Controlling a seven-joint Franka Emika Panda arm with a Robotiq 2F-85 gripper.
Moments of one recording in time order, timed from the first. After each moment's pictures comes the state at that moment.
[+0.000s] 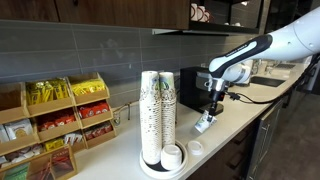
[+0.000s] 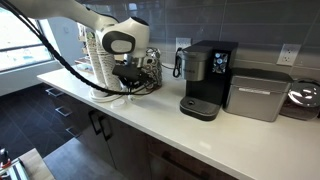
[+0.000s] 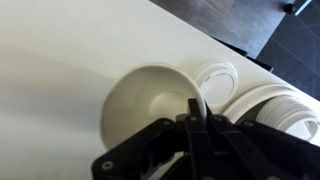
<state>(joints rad) -0.15 0.09 -0.07 -2.04 0.38 2.02 -0.96</state>
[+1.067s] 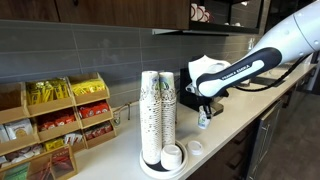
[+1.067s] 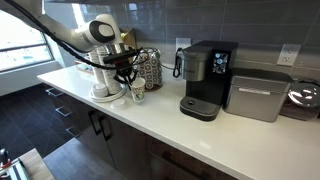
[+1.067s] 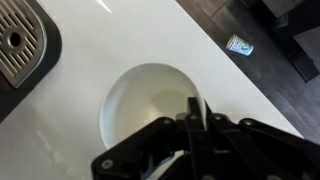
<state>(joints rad) 0.02 0.06 0.03 -2.05 -0.39 2.07 -0.63</state>
